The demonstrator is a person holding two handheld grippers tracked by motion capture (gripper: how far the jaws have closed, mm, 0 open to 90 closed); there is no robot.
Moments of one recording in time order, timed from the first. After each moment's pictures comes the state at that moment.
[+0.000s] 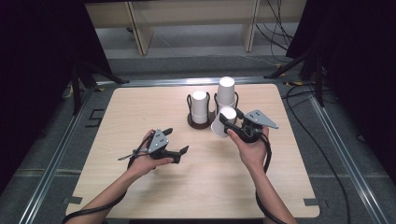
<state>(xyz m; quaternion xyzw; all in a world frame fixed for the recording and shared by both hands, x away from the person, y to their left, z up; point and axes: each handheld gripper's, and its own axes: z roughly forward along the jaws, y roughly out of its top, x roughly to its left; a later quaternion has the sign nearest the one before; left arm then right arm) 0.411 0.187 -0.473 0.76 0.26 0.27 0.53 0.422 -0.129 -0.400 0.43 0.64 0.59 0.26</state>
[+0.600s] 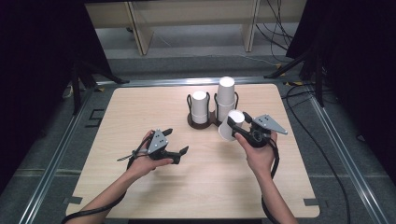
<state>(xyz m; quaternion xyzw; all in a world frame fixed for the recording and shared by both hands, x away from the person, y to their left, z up) 0.407 0.186 -0.470 0.76 0.26 0.27 0.54 0.409 -0.148 -0.404 0.45 0.63 0.59 0.26</state>
